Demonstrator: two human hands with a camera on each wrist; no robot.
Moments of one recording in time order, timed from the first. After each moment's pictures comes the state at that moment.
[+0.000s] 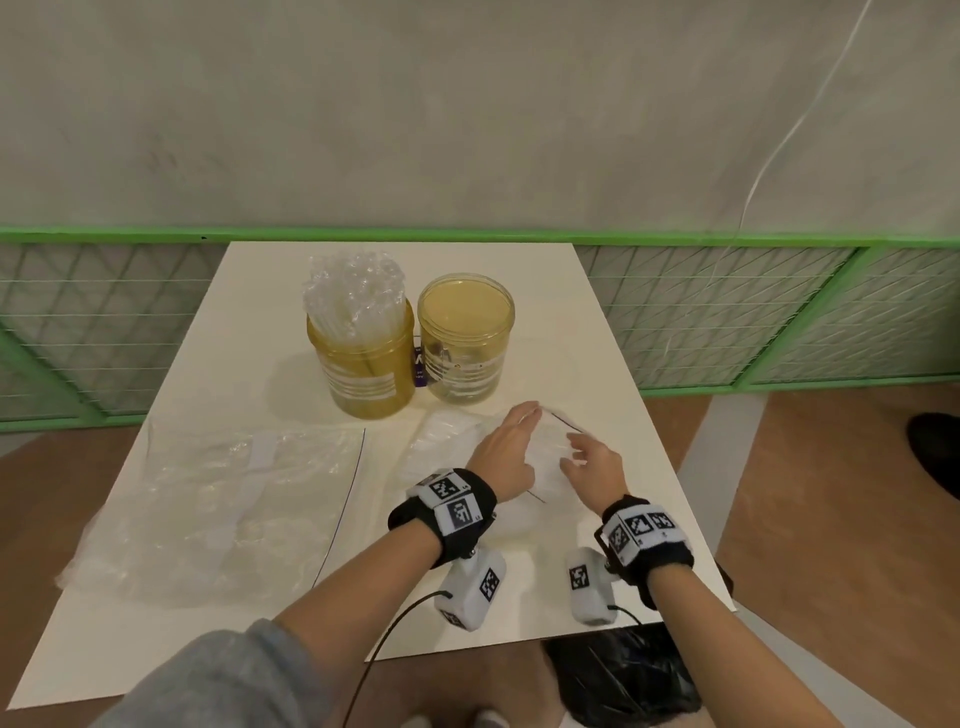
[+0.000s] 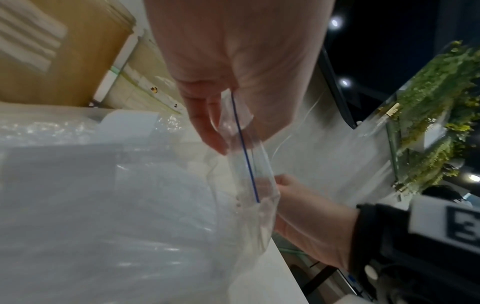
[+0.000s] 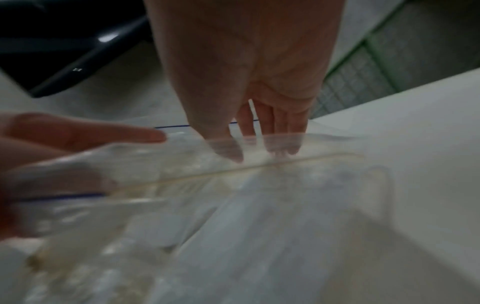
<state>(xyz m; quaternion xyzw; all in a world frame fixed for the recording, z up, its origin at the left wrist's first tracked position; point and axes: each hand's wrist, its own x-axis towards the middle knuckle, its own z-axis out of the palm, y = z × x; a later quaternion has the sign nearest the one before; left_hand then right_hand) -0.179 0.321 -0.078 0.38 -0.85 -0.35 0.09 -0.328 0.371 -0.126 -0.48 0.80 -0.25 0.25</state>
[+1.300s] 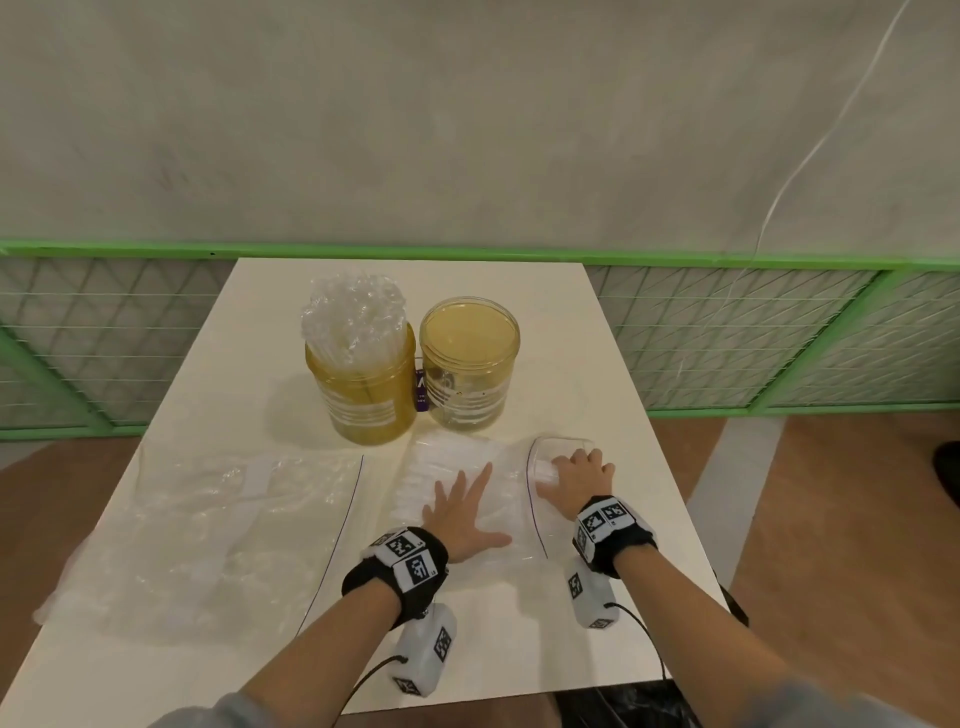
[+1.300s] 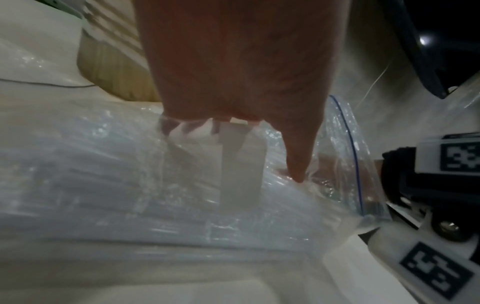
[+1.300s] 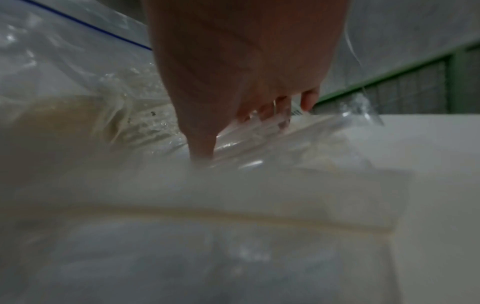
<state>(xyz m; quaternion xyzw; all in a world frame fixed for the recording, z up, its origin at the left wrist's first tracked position) -0.141 0.308 -0.133 0.50 -0.76 -0.41 -0.10 -0.333 0.315 -0.151 -0.56 0.81 0.11 0.13</state>
